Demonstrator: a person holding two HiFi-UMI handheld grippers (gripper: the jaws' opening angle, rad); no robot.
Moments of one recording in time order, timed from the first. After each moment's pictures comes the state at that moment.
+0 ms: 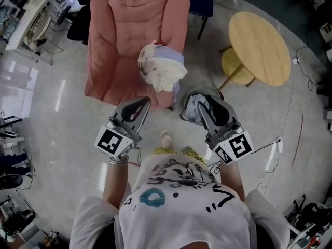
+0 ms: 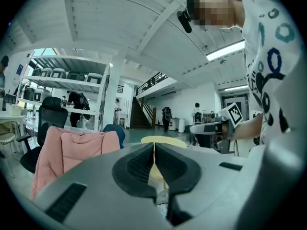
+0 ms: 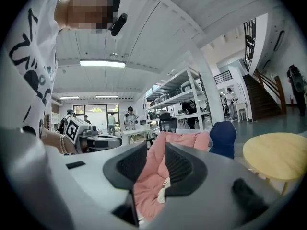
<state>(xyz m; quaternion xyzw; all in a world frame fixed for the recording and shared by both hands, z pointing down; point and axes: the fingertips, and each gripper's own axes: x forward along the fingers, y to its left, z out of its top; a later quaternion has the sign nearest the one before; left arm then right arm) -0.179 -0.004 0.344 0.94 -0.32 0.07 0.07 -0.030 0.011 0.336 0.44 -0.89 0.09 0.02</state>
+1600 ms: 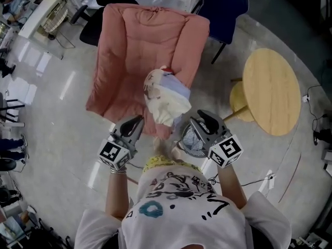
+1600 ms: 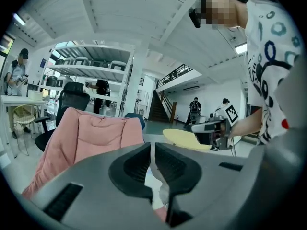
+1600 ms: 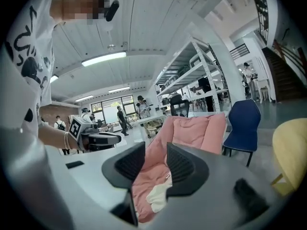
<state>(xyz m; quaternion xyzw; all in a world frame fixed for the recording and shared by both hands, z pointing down) -0.196 -0.124 0.430 0.89 -0.43 0.09 0.15 -0.027 -0.151 0.425 0.32 -0.93 0.16 0.08</state>
